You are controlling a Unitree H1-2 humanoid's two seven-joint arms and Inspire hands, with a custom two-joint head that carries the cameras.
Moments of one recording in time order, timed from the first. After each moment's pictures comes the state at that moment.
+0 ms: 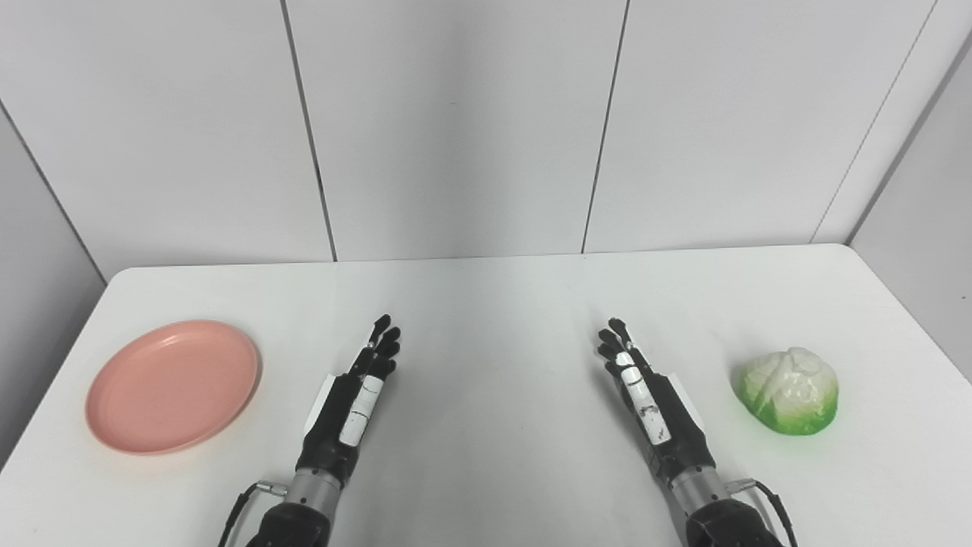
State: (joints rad) left arm -0.27 0.02 -0.12 0.37 0.06 -0.18 -0.13; right arm -0.16 -0.15 0.00 0.12 0.07 -0.06 0.12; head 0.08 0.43
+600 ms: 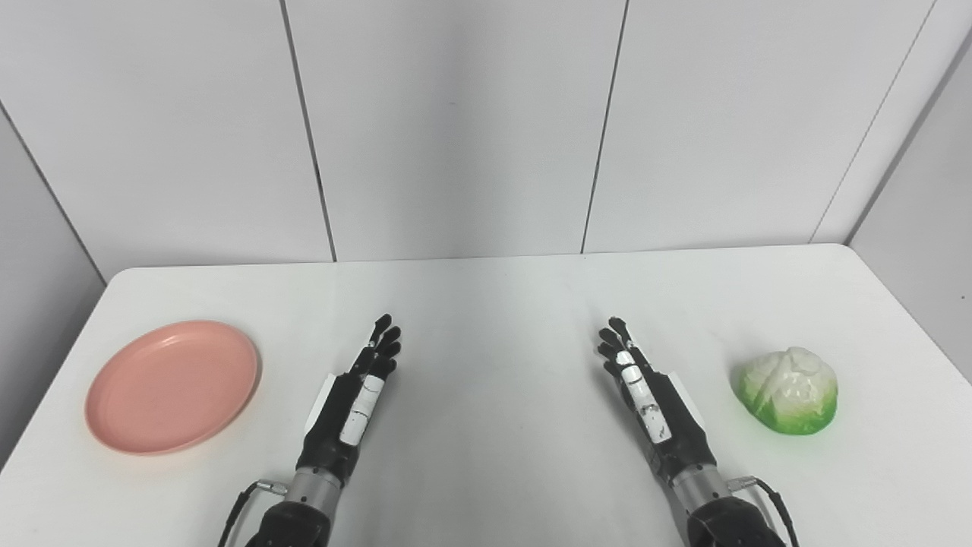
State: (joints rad) left arm -0.28 0.02 -0.12 0.37 0.06 -0.19 -0.13; right arm -0.16 -0.16 0.00 0.12 0.08 -0.06 0.12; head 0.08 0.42
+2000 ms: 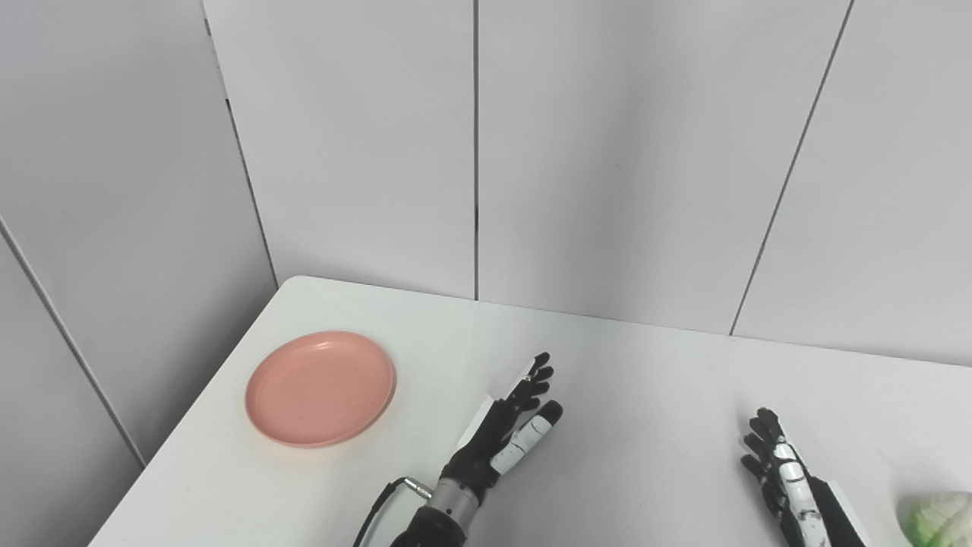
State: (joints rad) left arm -0.36 -0.02 -0.18 0.48 0.26 -0.25 0.01; right arm -0.17 -0.21 -0.03 0.10 0.18 -0.01 0.19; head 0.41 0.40
